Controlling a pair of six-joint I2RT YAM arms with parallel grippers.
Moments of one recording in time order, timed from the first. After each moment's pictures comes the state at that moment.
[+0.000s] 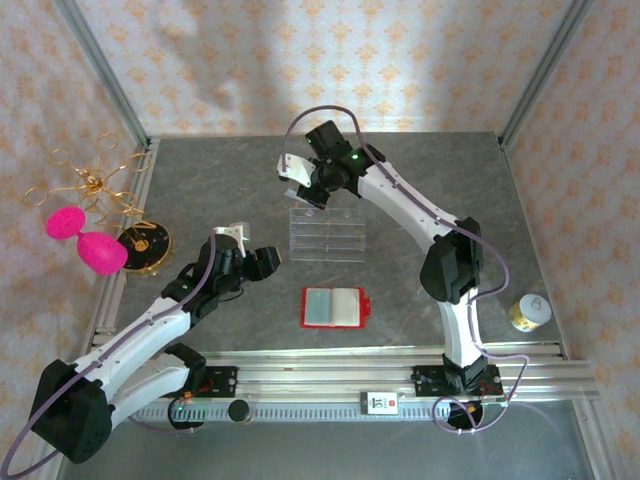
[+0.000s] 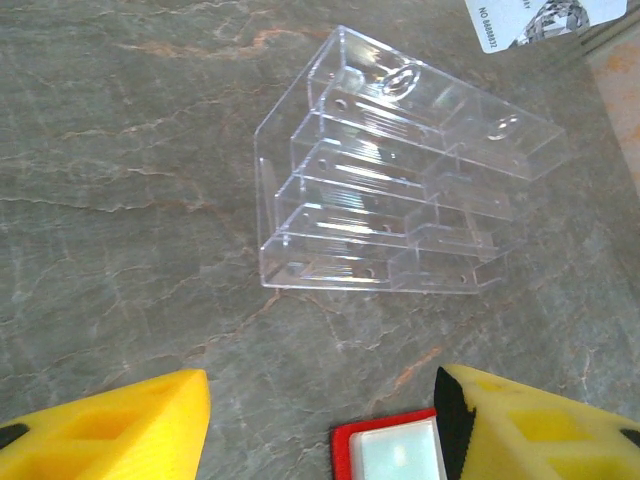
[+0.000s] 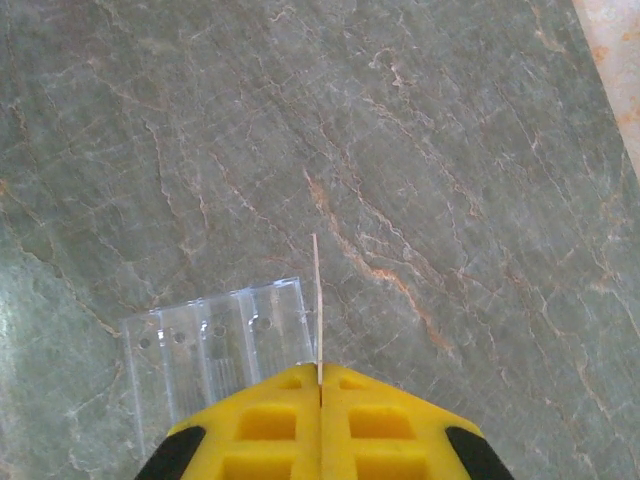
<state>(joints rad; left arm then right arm) -0.43 0.93 0.50 -0.18 0.08 -0.66 0.66 2.08 2.06 -0.91 -0.23 -0.71</state>
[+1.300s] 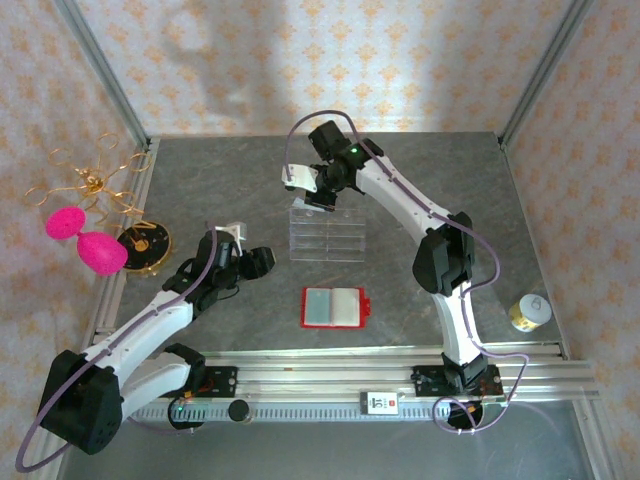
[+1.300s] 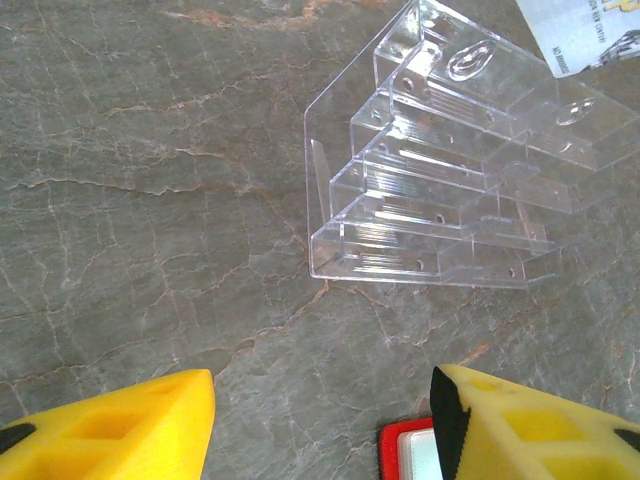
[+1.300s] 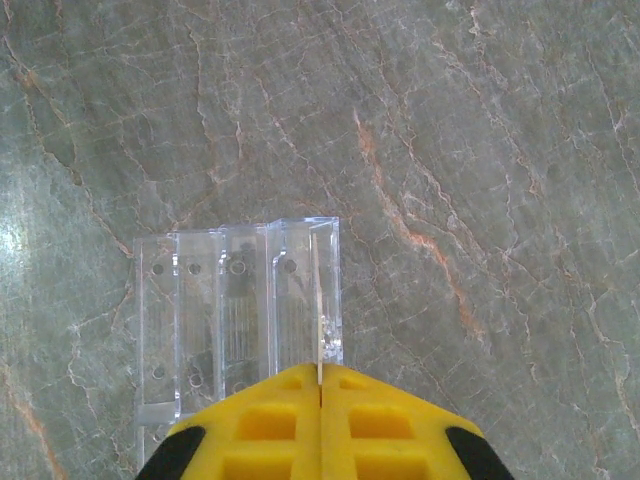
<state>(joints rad) -0.35 1.00 0.50 -0.18 0.14 -0.62 0.62 2.14 2.13 -1.06 -0.28 -0.88</state>
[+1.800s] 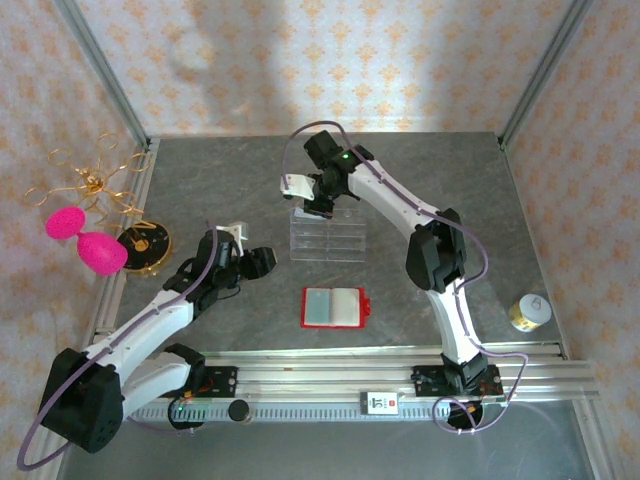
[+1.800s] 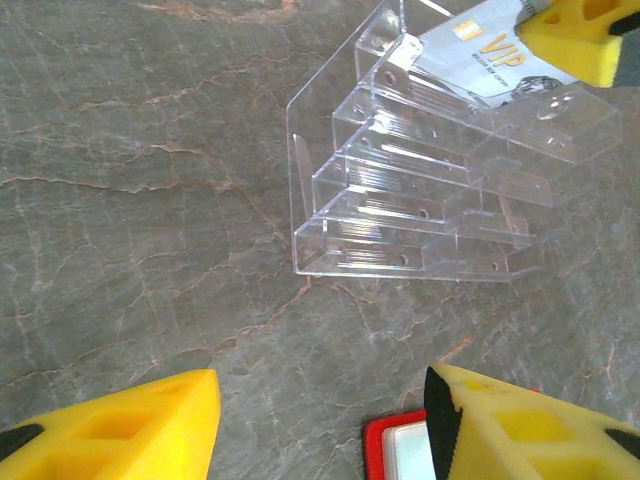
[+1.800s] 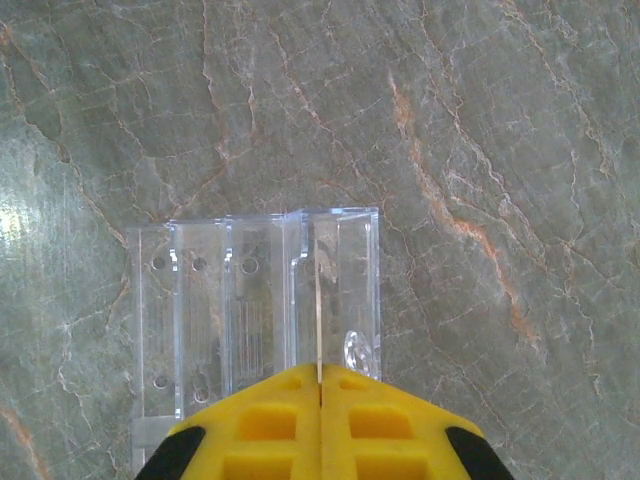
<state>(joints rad) -0.34 1.01 0.49 -0.15 0.19 -0.62 0.63 2.20 2.11 -1.05 -0.28 -0.88</state>
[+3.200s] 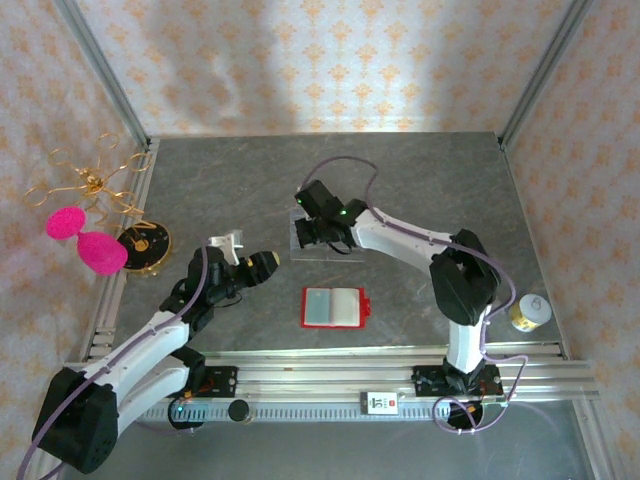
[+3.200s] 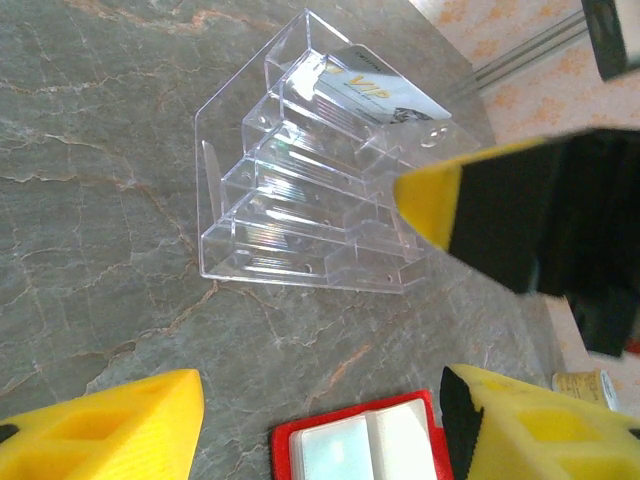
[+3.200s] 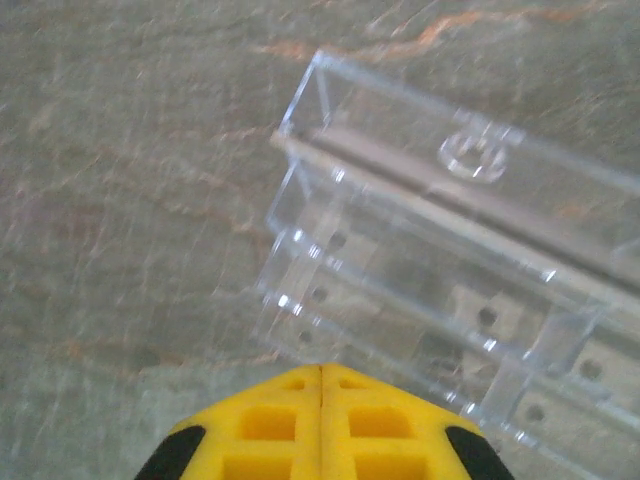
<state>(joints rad) -0.34 0.88 0.30 0.13 0.29 -0.78 0.81 1.88 1.49 -0.55 0.06 0.39</state>
